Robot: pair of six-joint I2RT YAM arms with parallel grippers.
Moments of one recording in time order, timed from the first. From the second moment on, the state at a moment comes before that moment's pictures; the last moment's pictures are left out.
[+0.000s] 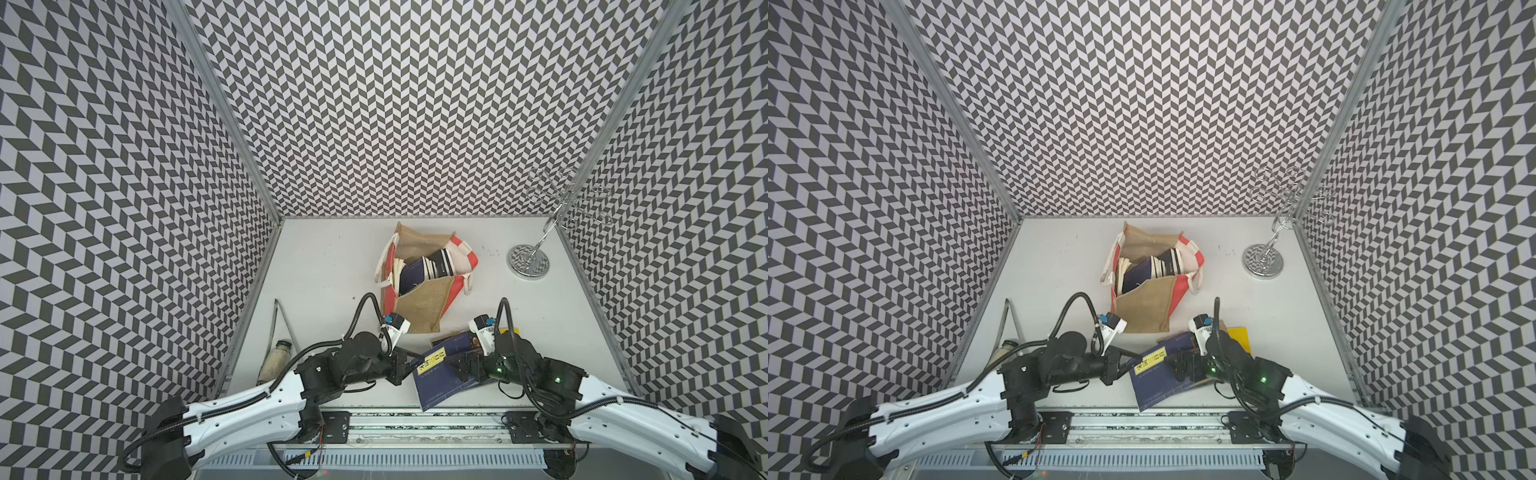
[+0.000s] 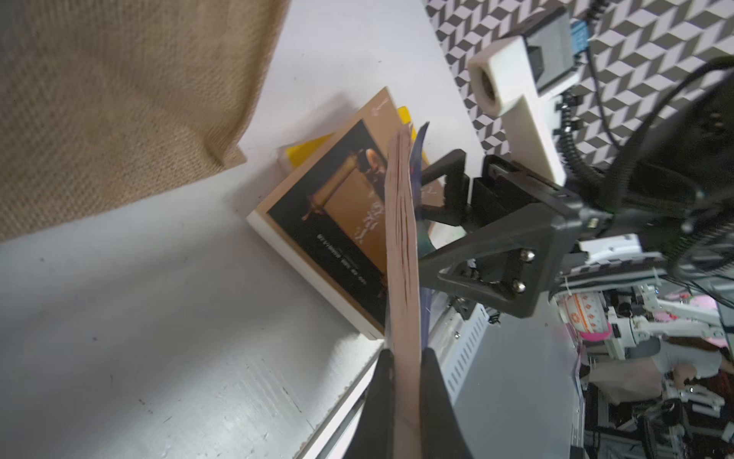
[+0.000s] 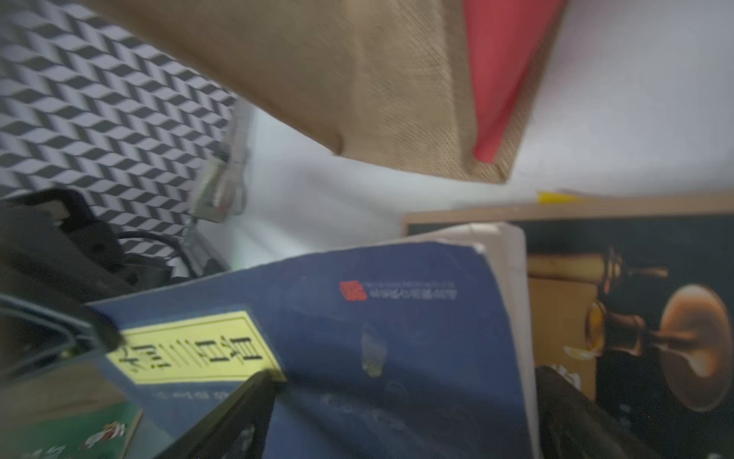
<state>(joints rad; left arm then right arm) -1.09 0.75 0.49 -0.14 0.16 -0.75 0.95 0.63 0.34 -0.25 -0.10 0.71</state>
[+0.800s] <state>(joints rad) -1.09 0.61 0.99 -0.63 -0.01 -0.29 0.95 0.65 0.66 -0.14 -0.38 0.35</state>
